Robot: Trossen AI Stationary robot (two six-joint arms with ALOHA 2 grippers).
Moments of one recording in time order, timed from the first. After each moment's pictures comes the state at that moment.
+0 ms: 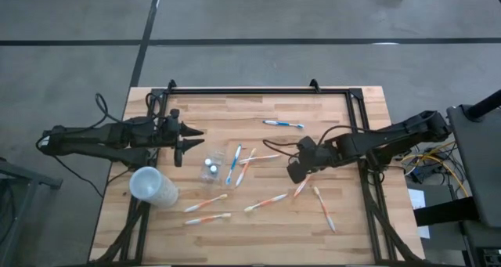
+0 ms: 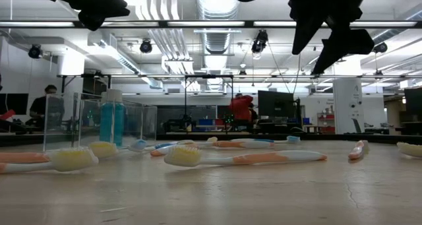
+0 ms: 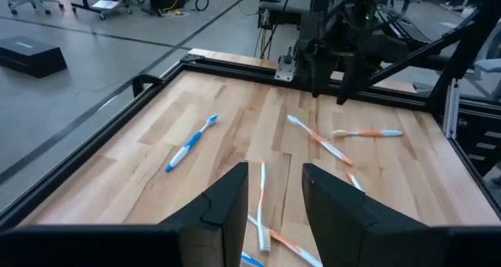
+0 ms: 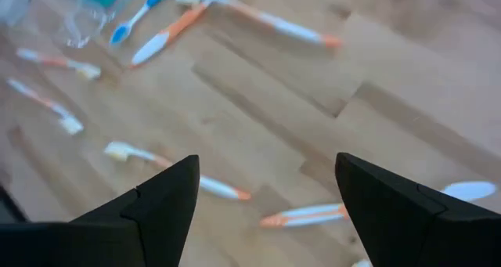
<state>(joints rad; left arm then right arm) -0.02 0.56 0.64 -0.31 -0.20 -0.16 0.22 1.33 1.01 -0.75 0.19 1.20</state>
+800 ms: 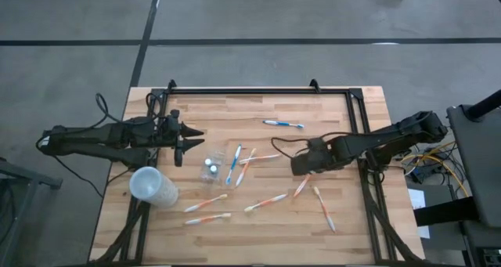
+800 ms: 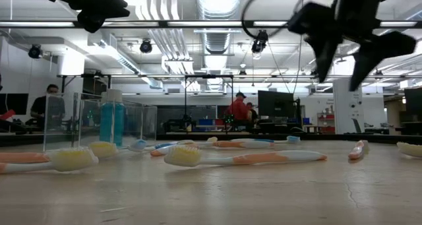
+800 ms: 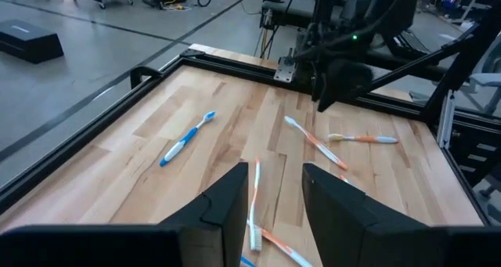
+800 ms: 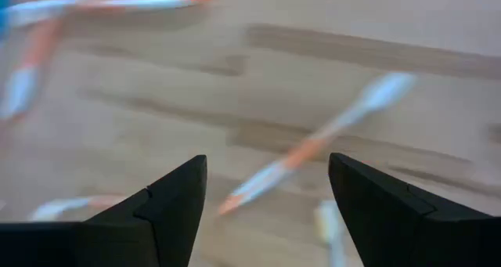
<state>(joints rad) -0.02 0.57 0.64 -0.31 -0.20 -0.22 0.22 1.39 1.01 -0.99 0.16 1.67</state>
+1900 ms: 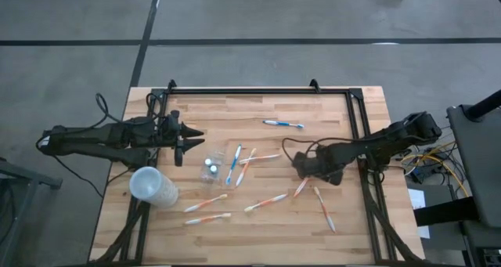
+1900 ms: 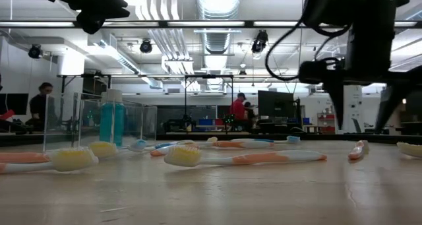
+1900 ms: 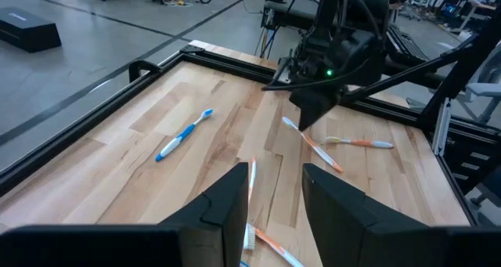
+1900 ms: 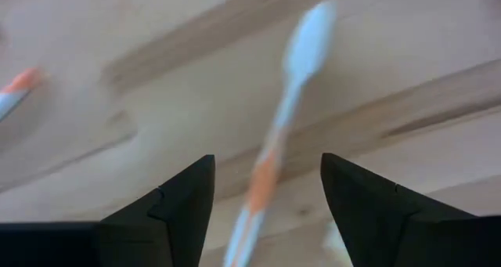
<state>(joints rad) -0.02 0.57 0.64 -0.31 -0.20 -0.27 0.20 1.46 0.80 -0.78 0.12 2.21</state>
